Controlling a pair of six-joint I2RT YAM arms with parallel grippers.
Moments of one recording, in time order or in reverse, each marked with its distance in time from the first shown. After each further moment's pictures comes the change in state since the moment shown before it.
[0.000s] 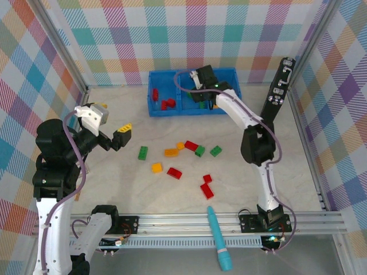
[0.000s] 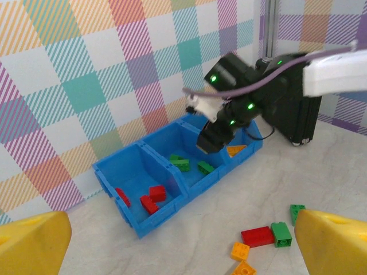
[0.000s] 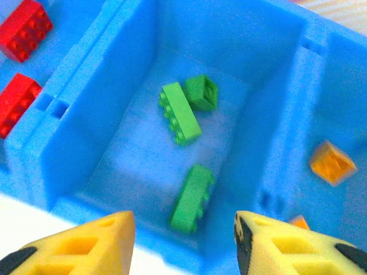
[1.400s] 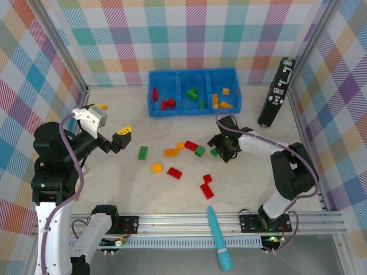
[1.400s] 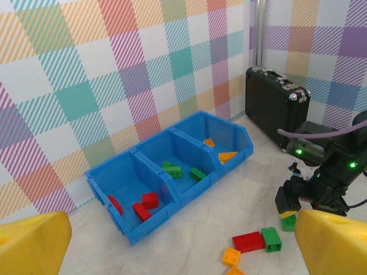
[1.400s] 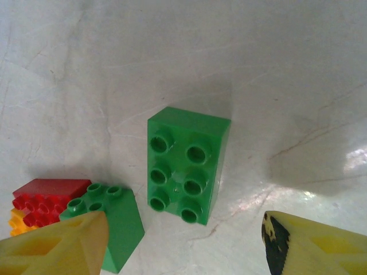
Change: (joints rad) left arm 0.001 -0.025 0.000 0.004 0.030 -0.022; right arm 0.000 -0.545 -1.122 0.188 -0.275 1.279
